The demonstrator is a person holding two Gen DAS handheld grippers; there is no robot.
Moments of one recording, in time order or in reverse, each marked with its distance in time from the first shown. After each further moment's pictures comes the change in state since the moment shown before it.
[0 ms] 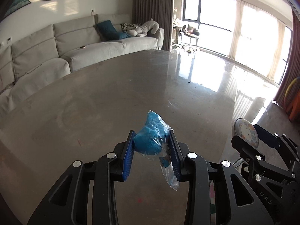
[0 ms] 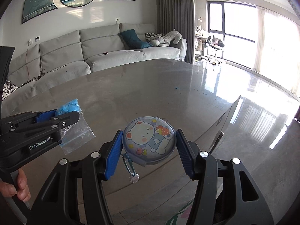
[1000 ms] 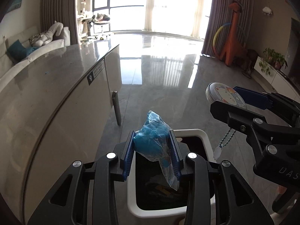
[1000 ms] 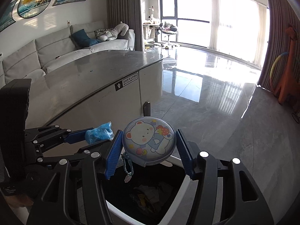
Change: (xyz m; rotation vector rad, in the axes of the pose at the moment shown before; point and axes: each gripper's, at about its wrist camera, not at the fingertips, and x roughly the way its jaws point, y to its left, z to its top) left arm 0.028 -0.242 -0.086 0.409 0.105 -0.486; right arm -0.095 -0.175 -0.112 0.186 0.062 -0.266
